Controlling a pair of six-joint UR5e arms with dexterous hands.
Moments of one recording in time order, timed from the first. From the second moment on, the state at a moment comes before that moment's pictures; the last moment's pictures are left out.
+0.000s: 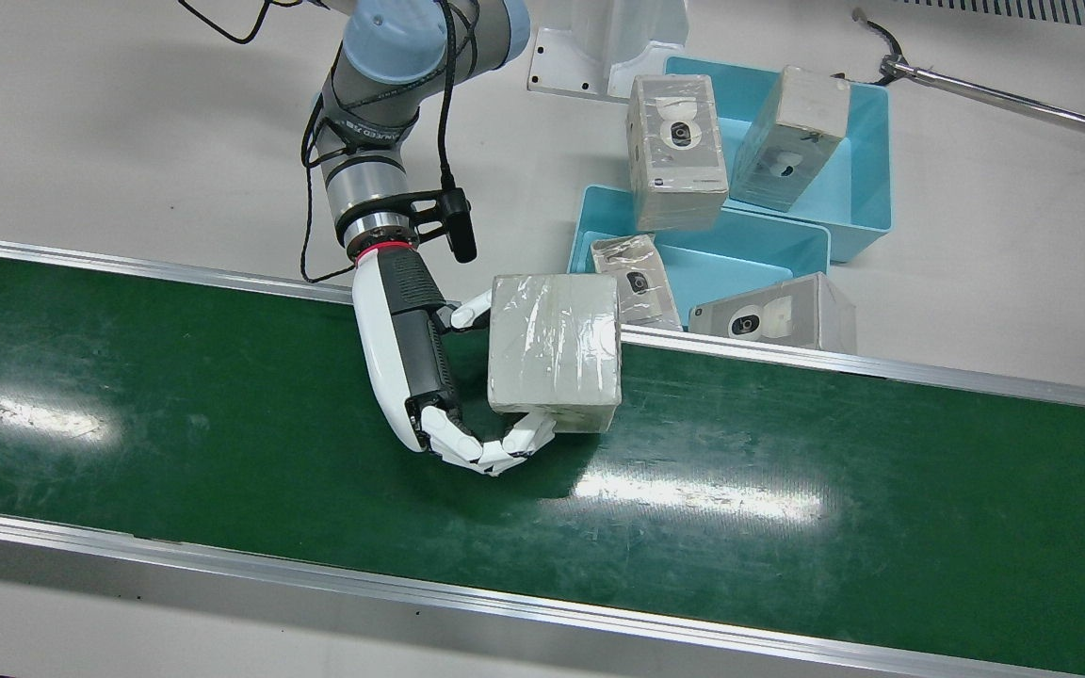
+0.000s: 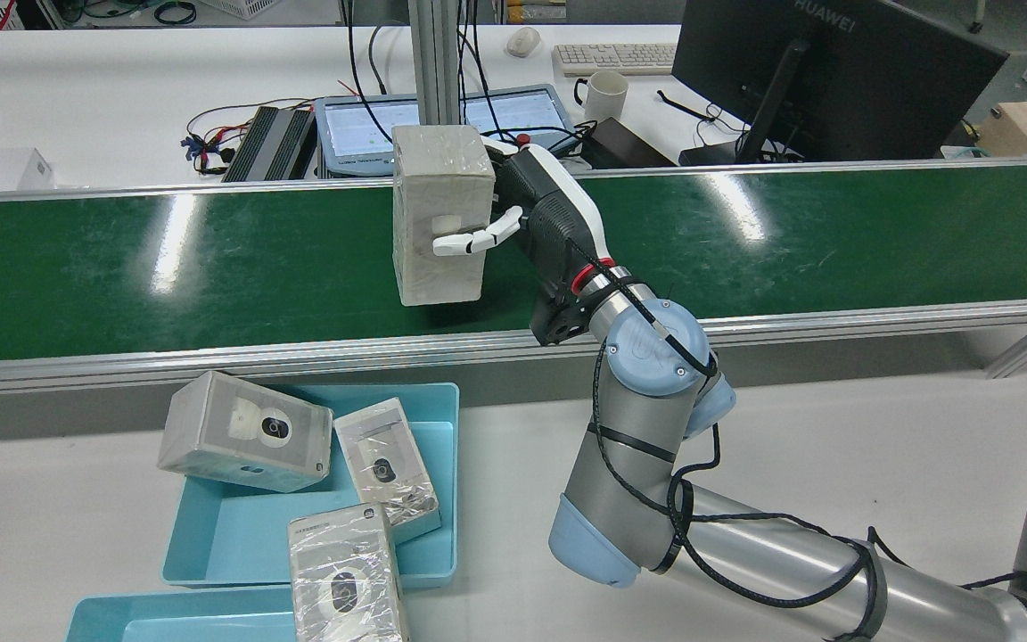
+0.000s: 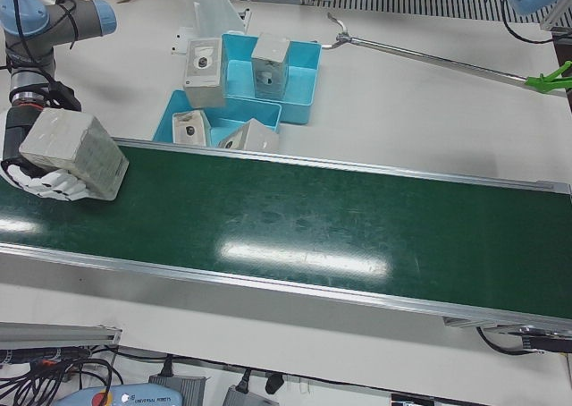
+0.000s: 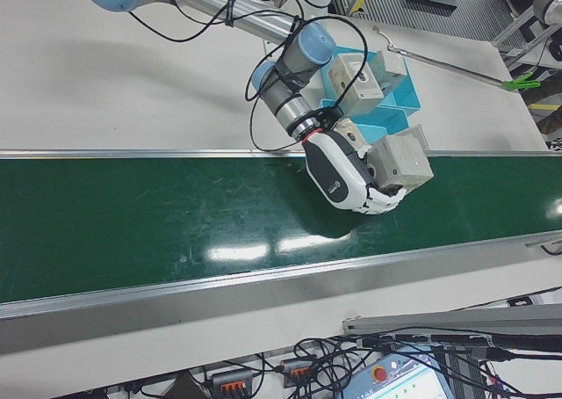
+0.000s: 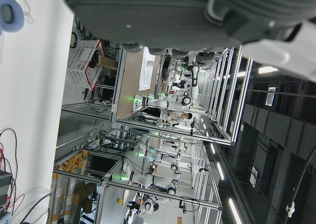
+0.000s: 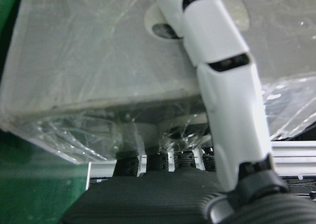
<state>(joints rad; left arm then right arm) -1.80 -1.80 -1.75 0.42 1.92 -0.16 0.65 -0.79 1.59 -3.49 -0.97 -0.28</state>
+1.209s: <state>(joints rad) -1.80 -1.80 -1.75 0.42 1.92 -0.16 0.36 -0.85 1.86 -3.58 -0.92 -0.44</state>
